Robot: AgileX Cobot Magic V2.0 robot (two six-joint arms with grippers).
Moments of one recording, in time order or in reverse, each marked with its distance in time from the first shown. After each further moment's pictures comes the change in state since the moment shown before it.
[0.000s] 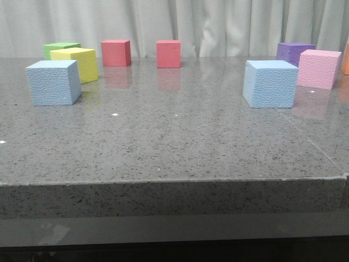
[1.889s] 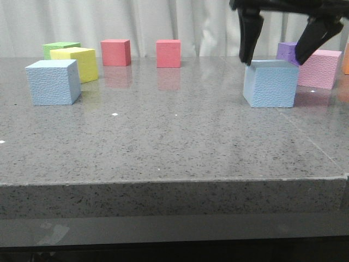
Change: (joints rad) left arm 0.000 0.000 0.000 0.000 0.000 0.000; right arm 0.240 1.320 -0.976 -0.006 0.422 0.211
